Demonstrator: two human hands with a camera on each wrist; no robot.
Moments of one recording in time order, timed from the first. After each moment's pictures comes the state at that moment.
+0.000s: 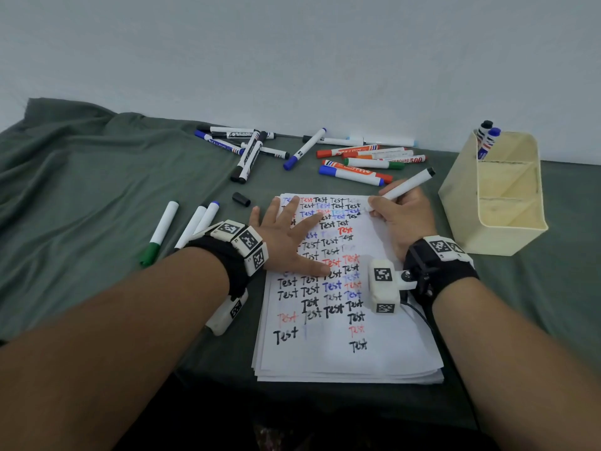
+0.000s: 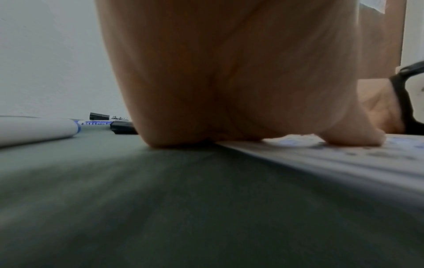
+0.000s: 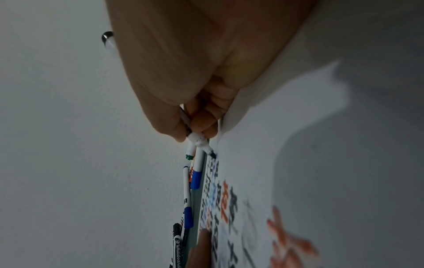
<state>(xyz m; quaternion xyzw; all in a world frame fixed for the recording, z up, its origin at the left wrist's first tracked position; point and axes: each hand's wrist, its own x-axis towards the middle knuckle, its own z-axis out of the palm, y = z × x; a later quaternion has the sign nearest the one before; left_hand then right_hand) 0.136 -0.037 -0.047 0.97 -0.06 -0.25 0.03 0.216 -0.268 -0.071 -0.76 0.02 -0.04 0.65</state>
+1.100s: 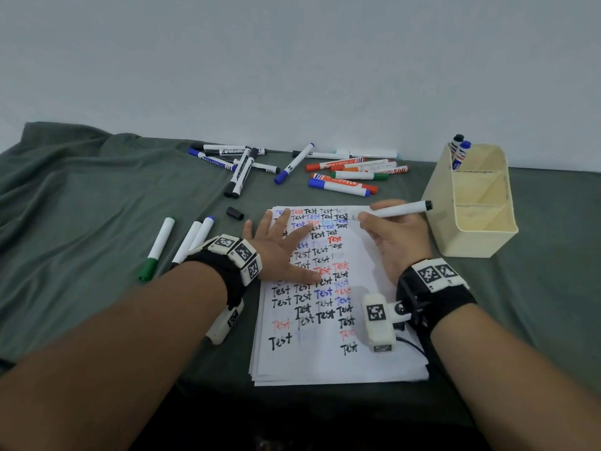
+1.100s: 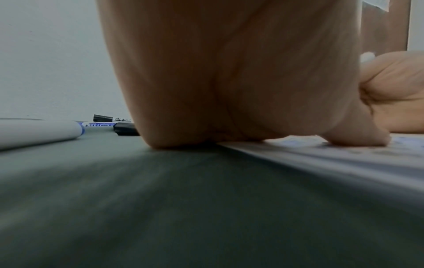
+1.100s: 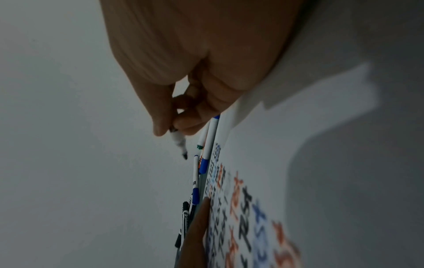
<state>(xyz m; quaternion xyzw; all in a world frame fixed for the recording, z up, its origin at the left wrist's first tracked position) 0.138 -0.036 -0.050 0.97 -0.06 -0.25 0.03 0.174 -0.272 -0.056 -0.63 0.03 -0.02 0.78</state>
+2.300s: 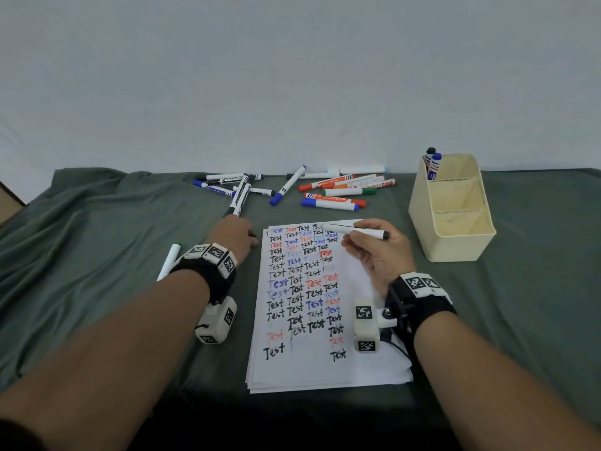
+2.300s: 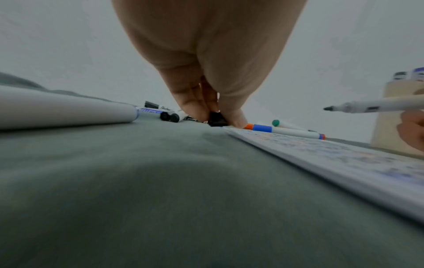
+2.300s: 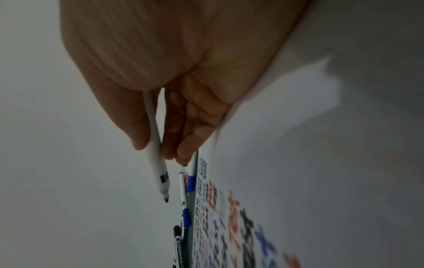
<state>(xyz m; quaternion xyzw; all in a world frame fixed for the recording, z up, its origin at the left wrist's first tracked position) 0.169 0.009 -0.027 0.99 0.11 -0.03 0.06 0.167 -0.279 -0.066 -0.50 0.03 0.04 0.86</state>
